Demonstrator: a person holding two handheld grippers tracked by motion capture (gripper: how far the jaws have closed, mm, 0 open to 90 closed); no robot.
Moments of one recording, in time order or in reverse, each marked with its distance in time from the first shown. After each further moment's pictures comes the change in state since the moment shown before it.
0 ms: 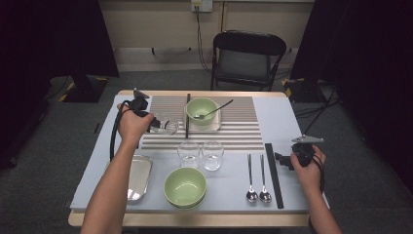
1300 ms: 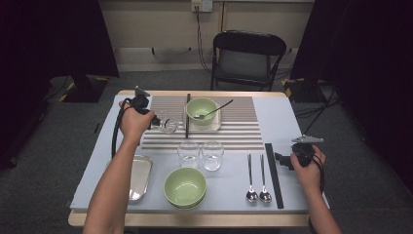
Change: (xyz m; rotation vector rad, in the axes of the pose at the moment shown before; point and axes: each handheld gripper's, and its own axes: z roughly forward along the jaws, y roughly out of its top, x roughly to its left) left arm 0.004 0.010 0.007 0.005 0.025 -0.014; right arm 0.000 0.000 0.000 0.000 -0.002 -0.002
